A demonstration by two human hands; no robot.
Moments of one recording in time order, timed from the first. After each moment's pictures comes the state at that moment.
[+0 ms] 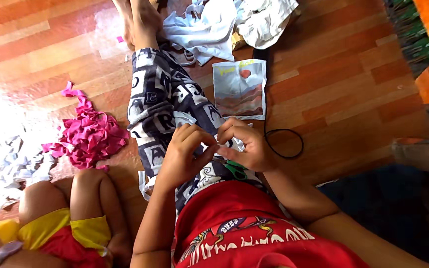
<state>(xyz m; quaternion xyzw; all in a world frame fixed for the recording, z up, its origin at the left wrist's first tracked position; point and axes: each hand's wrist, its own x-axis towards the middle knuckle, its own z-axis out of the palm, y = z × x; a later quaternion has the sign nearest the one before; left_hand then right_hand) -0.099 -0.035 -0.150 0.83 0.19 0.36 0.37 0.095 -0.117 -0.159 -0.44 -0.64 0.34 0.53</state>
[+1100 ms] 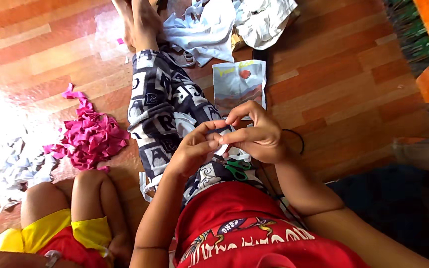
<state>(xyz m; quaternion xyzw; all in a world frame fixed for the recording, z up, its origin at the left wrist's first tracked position) -0.082 -0.040 -0.168 0.38 0.12 0.22 0.89 0.122 -0.103 -0.142 -0.43 -0.73 0.20 0.49</state>
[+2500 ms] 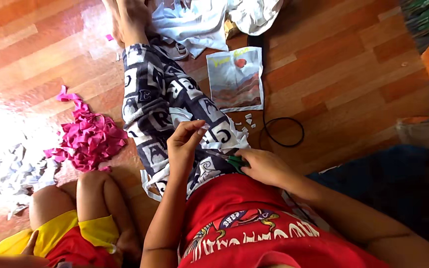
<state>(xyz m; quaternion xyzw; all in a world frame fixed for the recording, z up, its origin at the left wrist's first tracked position) -0.081 -0.061 -0.182 0.52 0.34 0.41 0.66 0.108 -0.181 -0.157 -0.71 -0.50 0.49 -0.07</state>
